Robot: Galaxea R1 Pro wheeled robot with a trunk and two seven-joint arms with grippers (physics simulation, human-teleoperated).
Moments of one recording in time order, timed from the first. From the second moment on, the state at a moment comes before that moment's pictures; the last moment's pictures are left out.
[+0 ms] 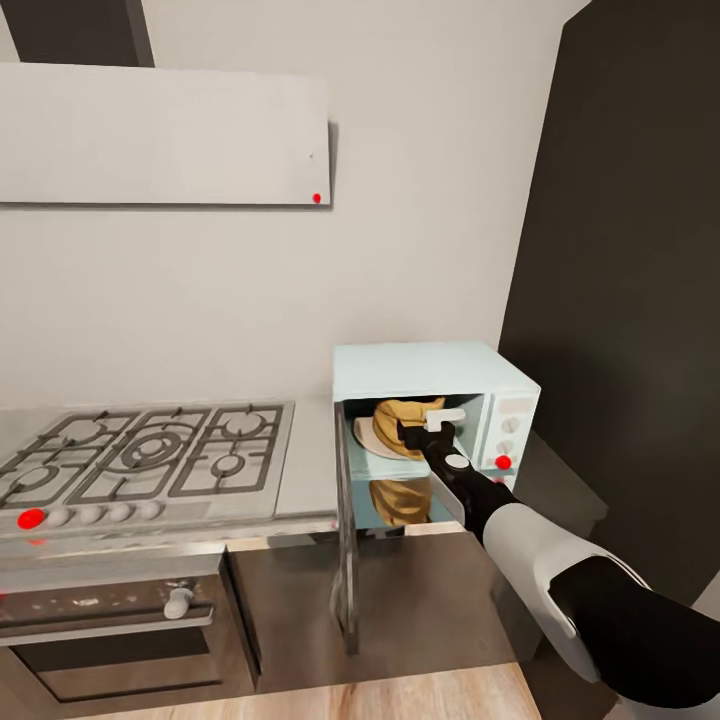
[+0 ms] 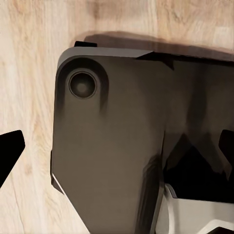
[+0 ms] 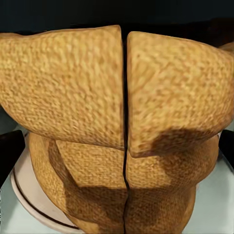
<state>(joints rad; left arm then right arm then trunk) -0.03 -0.05 0.11 -0.06 0.00 -0.10 -0.01 -1.05 0.10 0.40 -0.28 -0.31 -0.17 -0.12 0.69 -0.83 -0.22</state>
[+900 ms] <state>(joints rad) -0.03 -0.05 0.11 -0.06 0.01 -0.09 -0.01 -1.05 0.10 0.40 -0.28 -0.31 -0.17 -0.12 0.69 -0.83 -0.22</state>
